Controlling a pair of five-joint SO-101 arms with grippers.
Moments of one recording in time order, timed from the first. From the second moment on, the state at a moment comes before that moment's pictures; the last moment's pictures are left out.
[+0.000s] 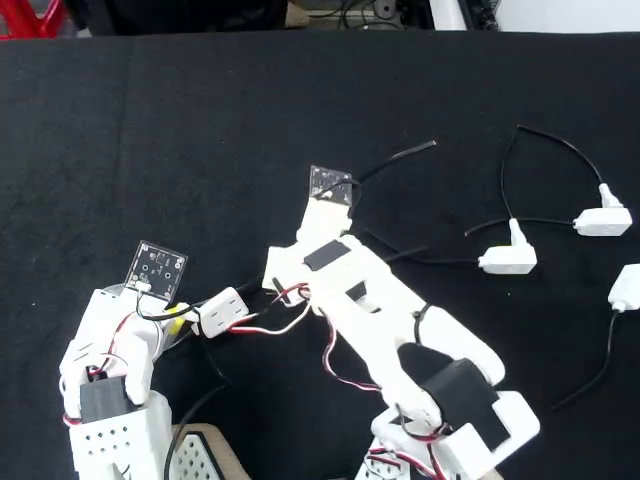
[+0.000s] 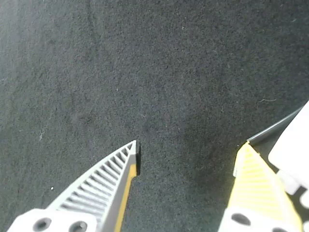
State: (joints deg) left arm -18.7 -103.5 96.3 58.6 -35.6; right arm -33.6 -6.0 46.5 41.5 -44.7
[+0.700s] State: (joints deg) left arm -18.7 -103.5 96.3 58.6 -35.6; right arm -38.7 -4.6 46.8 41.8 -35.4
